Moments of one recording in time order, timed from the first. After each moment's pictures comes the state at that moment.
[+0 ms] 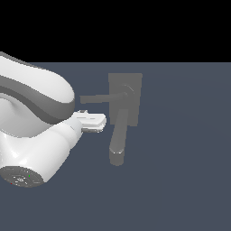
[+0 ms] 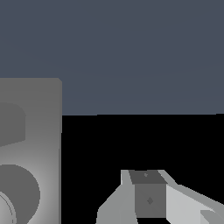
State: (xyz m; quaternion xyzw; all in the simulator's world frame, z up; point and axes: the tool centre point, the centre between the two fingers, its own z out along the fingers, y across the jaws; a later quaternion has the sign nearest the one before) arm 0.011 0.127 0.107 0.04 0.72 -0.04 0.69
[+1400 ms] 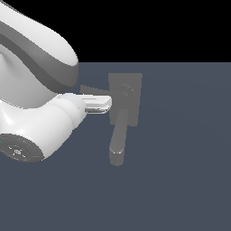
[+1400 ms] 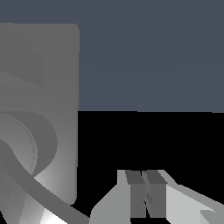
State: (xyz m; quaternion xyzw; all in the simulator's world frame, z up) arm 0.015 0.105 0.172 0.05 0.71 -0.06 0.70
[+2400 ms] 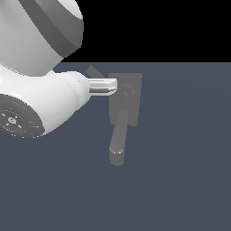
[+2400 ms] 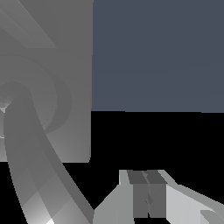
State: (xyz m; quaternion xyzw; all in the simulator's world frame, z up) arm 0.011 0.088 0.226 0.05 0.71 -0.06 0.70
